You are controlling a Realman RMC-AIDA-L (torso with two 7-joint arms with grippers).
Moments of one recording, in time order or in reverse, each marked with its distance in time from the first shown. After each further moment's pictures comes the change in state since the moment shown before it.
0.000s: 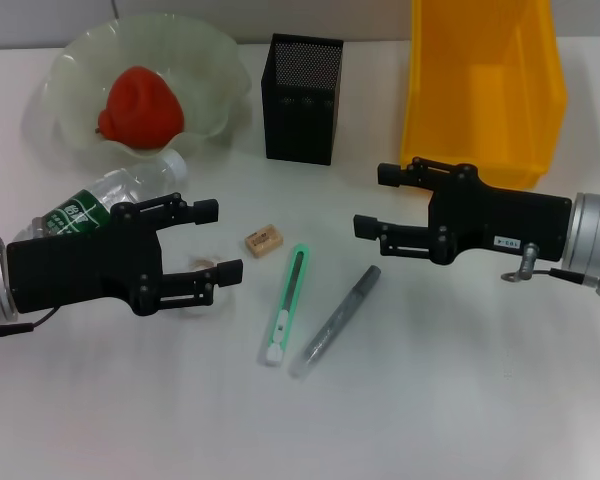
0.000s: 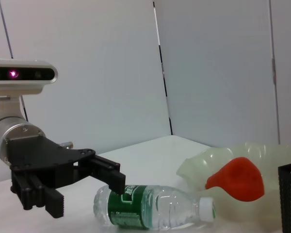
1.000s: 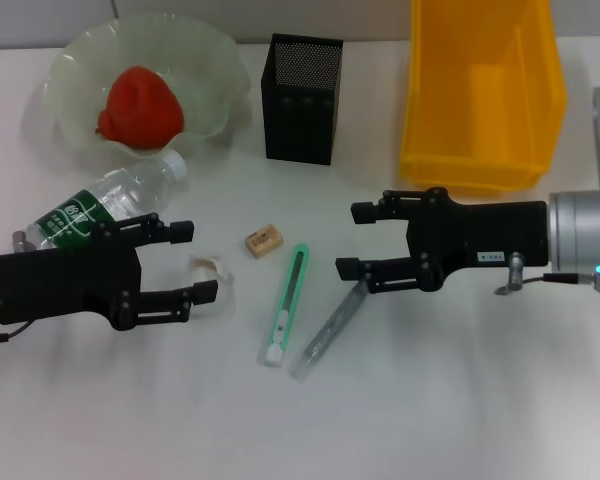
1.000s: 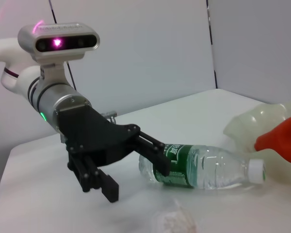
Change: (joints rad) left arm 0.016 0.021 -0.009 0.015 0.078 -0.055 0.007; right arm 0.020 -0.007 -0.143 -0.139 -0.095 -0.016 0.212
